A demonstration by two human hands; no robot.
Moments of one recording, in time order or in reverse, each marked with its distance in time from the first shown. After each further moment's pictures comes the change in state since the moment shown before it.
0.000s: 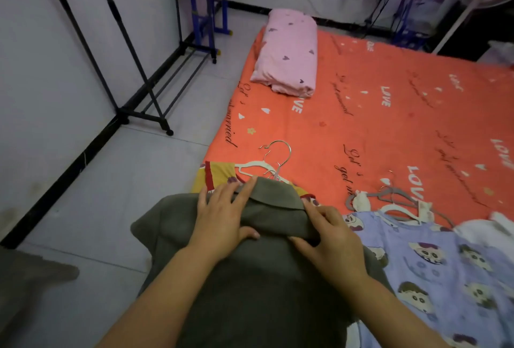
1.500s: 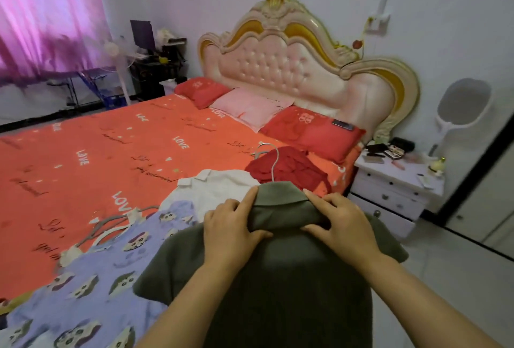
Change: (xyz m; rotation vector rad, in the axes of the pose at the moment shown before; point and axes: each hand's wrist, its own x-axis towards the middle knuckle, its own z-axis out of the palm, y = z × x) left_hand -0.292 0.676 0.039 -0.296 0.068 0.879; right_hand -0.623 0.230 -0.401 -0.428 0.465 0.785
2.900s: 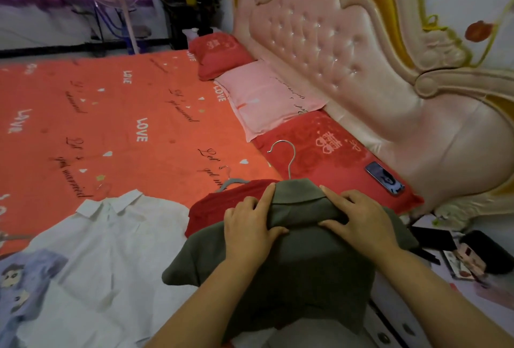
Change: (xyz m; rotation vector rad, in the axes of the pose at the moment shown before) left_hand 0.538 0.143 0.389 0.001 -0.018 -0.366; right_hand 0.499 0.519 0.171 0.015 -0.196 -0.319
